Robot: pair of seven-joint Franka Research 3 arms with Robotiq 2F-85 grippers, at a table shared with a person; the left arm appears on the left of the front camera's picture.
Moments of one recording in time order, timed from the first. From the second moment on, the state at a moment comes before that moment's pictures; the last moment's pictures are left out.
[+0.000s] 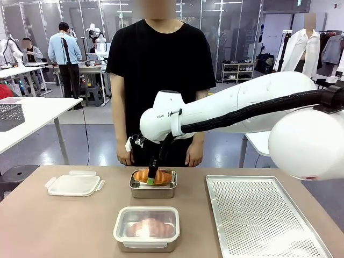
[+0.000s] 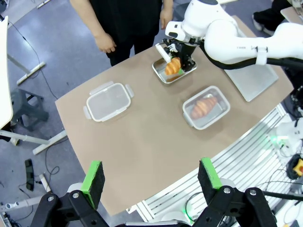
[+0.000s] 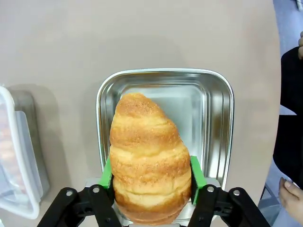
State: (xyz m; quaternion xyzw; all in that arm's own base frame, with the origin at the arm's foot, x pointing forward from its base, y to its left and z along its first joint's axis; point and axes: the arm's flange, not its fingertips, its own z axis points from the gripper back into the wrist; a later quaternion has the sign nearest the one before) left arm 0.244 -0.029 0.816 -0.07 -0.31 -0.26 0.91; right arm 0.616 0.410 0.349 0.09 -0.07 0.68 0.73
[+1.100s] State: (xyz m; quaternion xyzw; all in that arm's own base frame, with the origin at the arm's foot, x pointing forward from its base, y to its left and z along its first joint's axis) left arm 0.244 -0.029 0.816 -0.07 -0.31 -0.26 0.91; right arm 0.622 0.407 0.352 0.08 -0.07 0.68 0.73
